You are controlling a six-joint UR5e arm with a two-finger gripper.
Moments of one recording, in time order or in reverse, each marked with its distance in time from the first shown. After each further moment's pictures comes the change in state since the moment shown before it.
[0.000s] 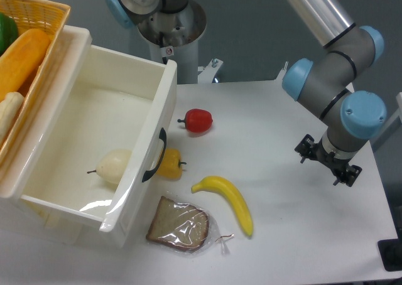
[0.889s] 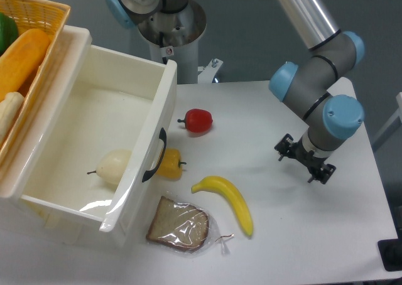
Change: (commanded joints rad) arm 0.000 0.054 -0.244 0.071 -0.106 -0.017
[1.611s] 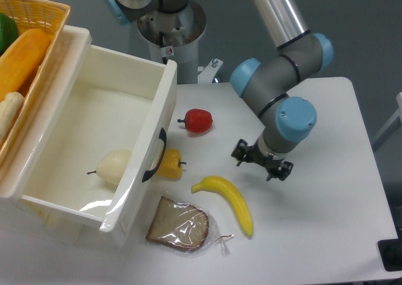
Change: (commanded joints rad) arm -0.192 0.087 0.003 -0.017 -0.090 -0.541
